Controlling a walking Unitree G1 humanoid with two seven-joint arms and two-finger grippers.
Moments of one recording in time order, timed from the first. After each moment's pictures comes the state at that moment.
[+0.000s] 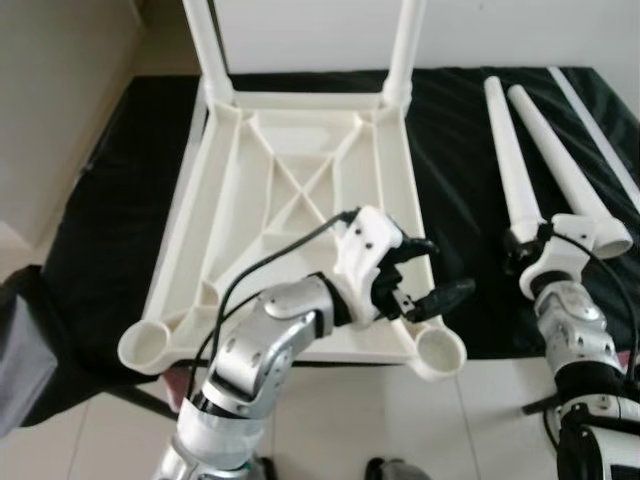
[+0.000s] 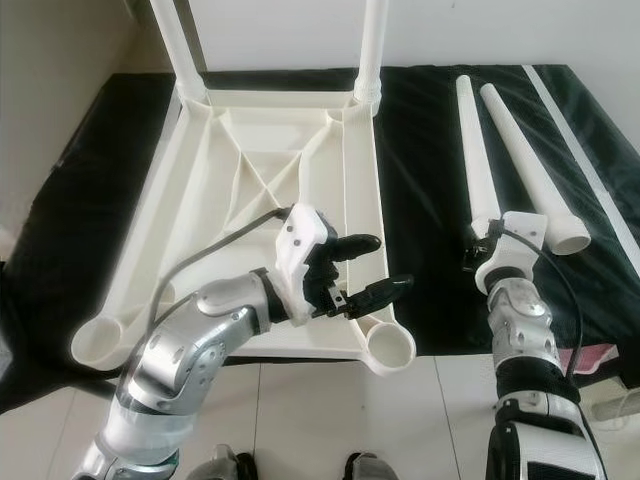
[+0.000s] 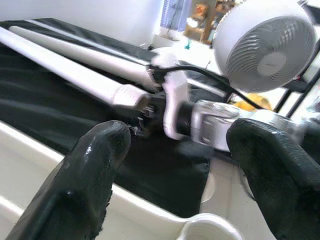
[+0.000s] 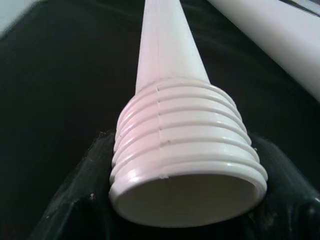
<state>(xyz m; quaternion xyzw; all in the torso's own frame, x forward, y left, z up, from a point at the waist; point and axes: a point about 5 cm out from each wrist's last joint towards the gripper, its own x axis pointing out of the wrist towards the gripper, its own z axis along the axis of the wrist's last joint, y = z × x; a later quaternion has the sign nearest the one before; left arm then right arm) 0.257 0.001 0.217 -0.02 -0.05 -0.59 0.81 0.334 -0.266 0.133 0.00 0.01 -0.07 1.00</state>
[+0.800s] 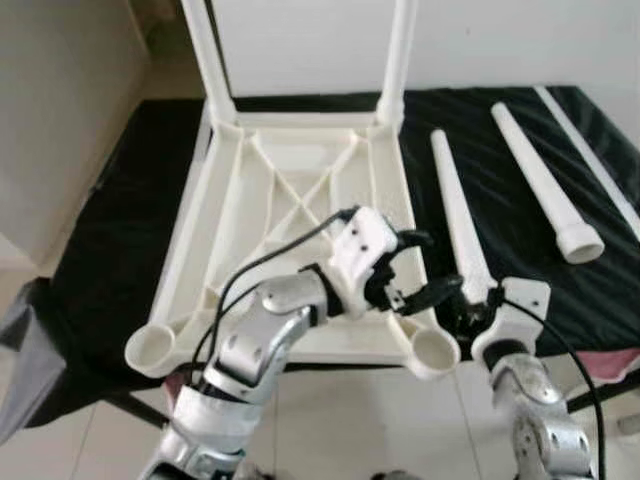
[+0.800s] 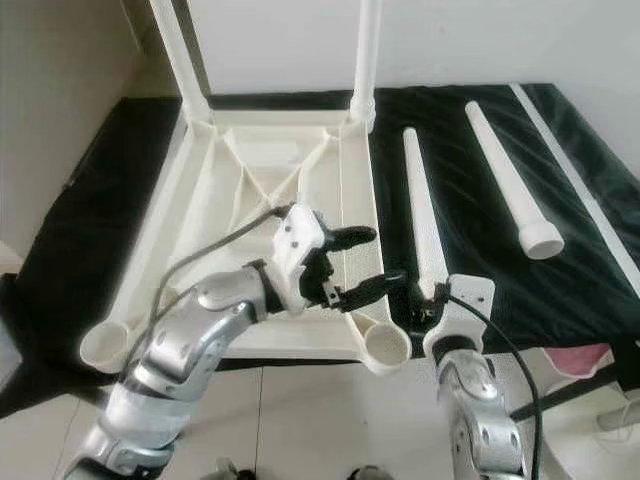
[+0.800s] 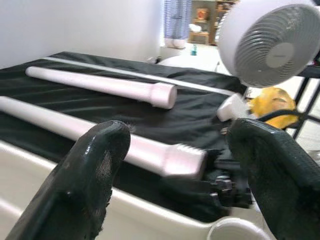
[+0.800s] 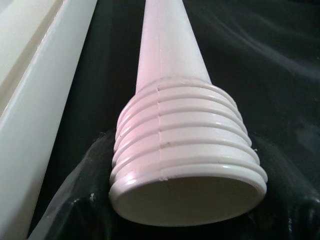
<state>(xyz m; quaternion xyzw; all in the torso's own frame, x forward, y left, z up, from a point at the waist) 0.268 0.013 0.208 0.03 -0.10 -0.58 0.81 0.245 -0.196 0.121 0.04 0.06 -0.05 1.00</state>
